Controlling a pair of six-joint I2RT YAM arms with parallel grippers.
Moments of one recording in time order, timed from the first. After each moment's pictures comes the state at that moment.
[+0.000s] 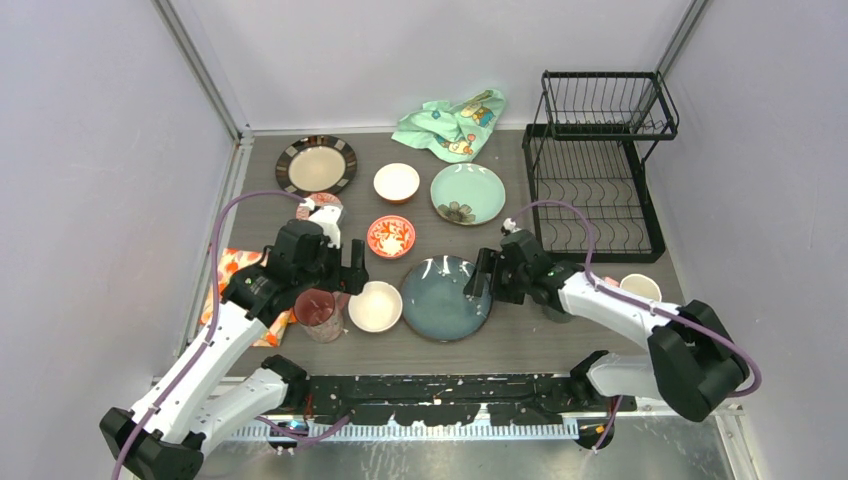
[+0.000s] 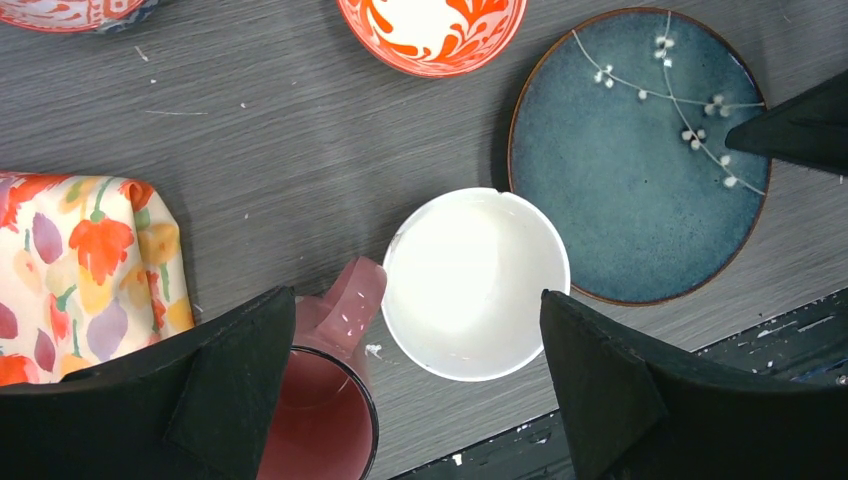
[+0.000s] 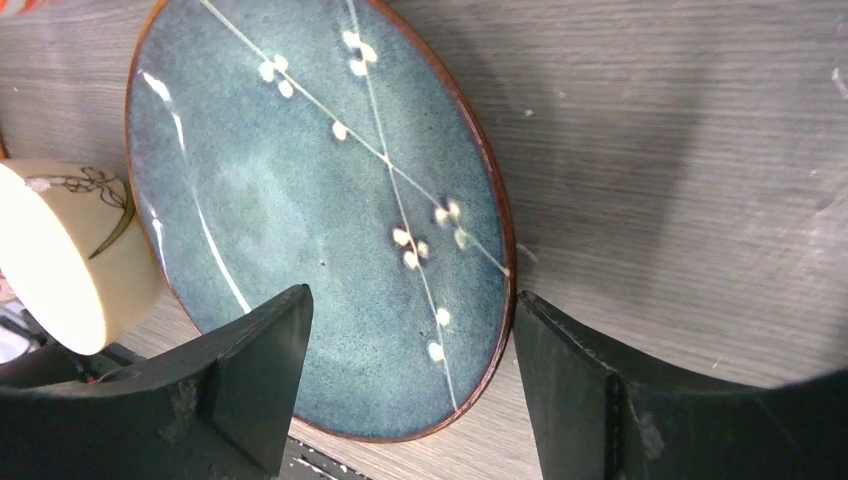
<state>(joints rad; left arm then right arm) -0.52 0.84 0.87 -0.75 -0.03 -0.27 0.62 1.24 0.59 -0.23 -0.08 0.75</state>
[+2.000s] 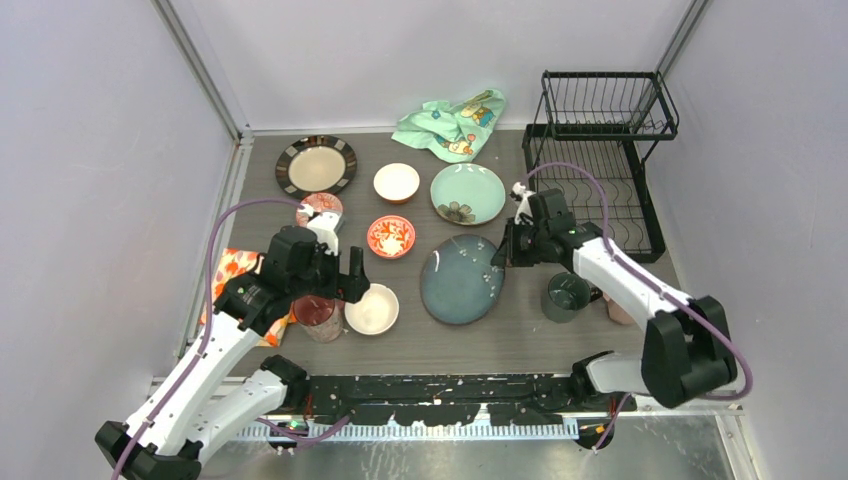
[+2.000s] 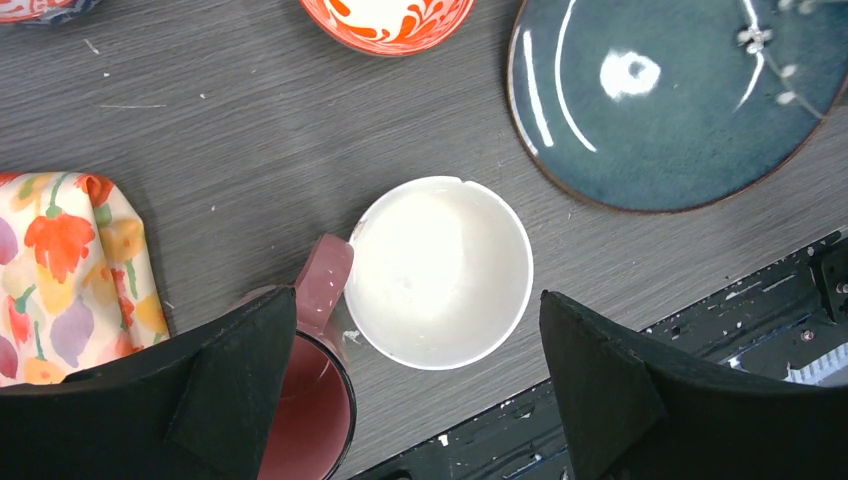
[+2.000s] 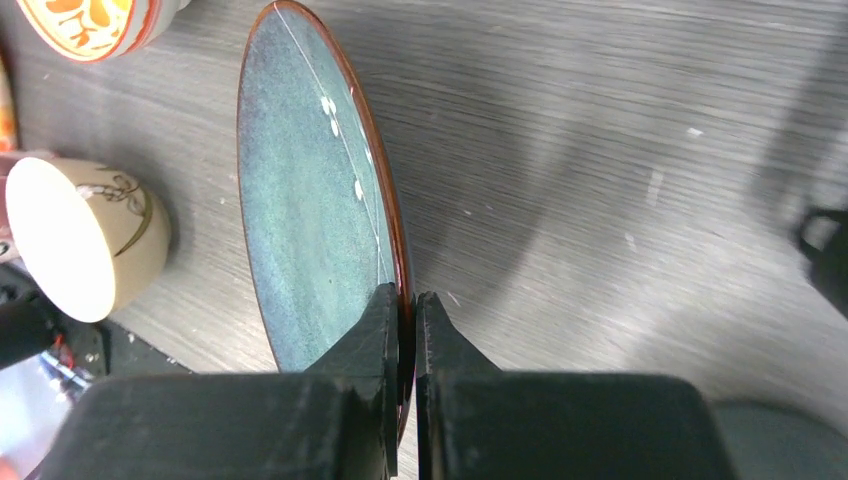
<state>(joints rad) -0.52 0.78 0.85 -0.78 0.05 -0.26 0.34 1.35 0.85 -0.41 -0.34 0.35</state>
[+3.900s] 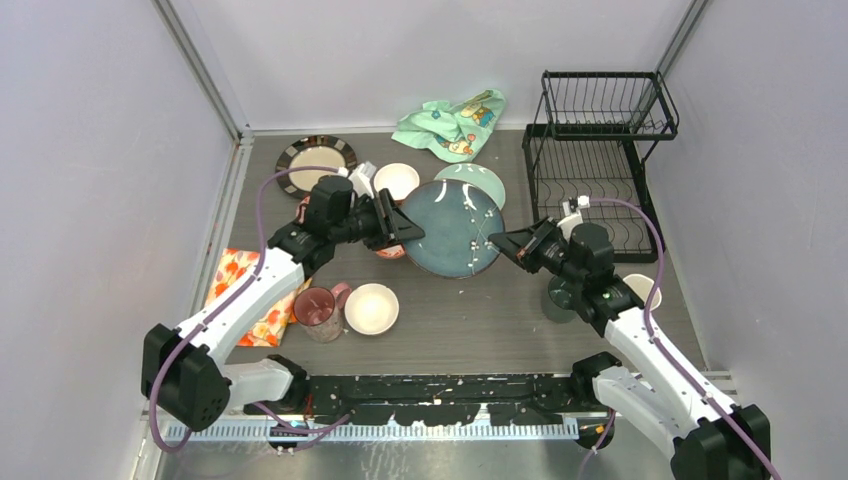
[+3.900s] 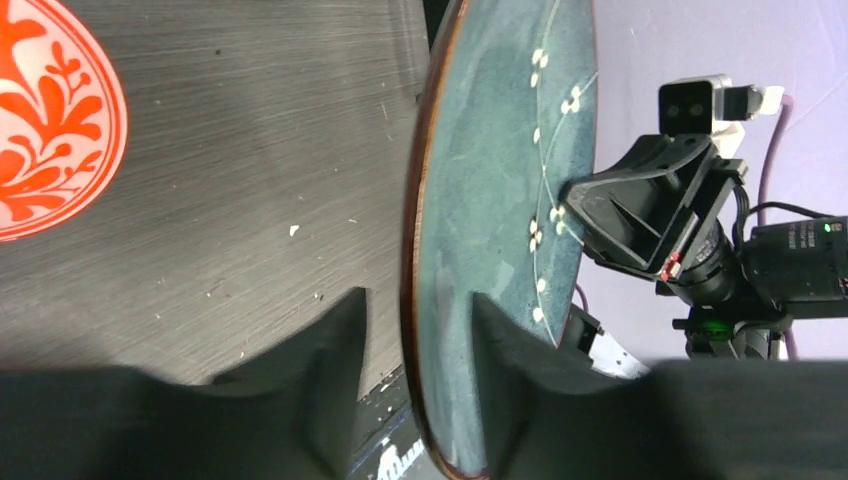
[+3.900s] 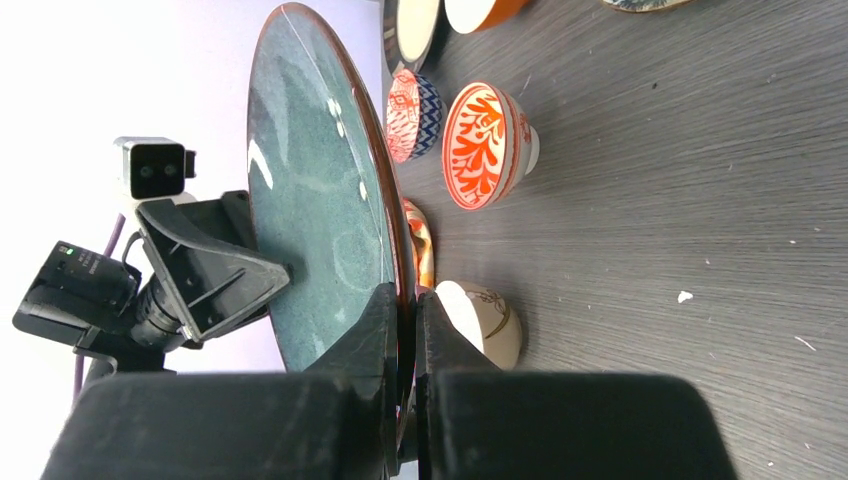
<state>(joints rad) -0.52 1.21 0.99 -0.27 0.42 -0.84 0.34 0.81 0.53 0.03 -0.33 1.18</state>
